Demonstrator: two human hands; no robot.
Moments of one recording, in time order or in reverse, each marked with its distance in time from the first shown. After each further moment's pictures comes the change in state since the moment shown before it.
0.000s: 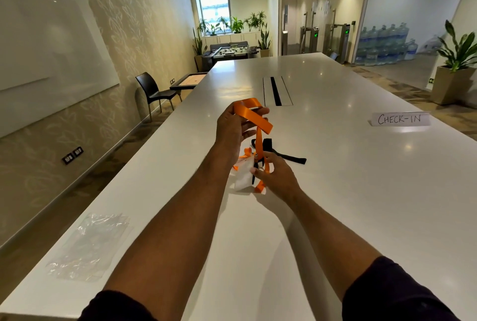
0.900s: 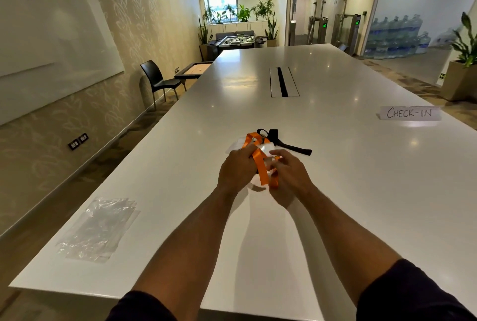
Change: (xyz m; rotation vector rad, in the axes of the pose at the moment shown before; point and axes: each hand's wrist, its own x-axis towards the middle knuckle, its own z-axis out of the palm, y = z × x) left_hand -0.040 -0.094 -0.040 1.004 0.004 0.220; right_hand -0.029 -0.003 -0.023 0.199 -0.046 0.038
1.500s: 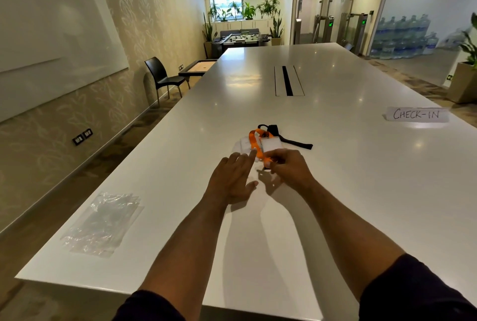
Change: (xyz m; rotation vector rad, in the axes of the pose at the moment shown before) left_hand -0.022 -0.044 -0.012 0.760 -0.200 0.303; right_hand 0.004 -0.014 0.008 -0.078 -0.047 -0.088
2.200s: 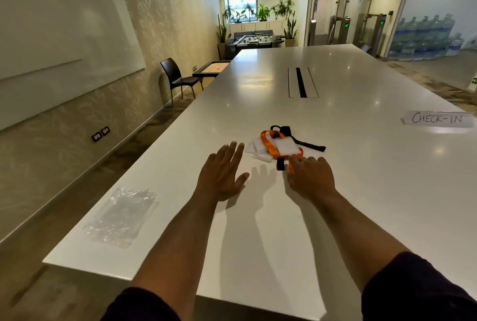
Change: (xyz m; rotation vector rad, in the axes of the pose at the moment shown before) left_hand -0.028 -0.042 -0.010 -0.009 0.046 -0.166; right_hand -0.012 0.014 -0.005 -1.182 0.111 -0.269
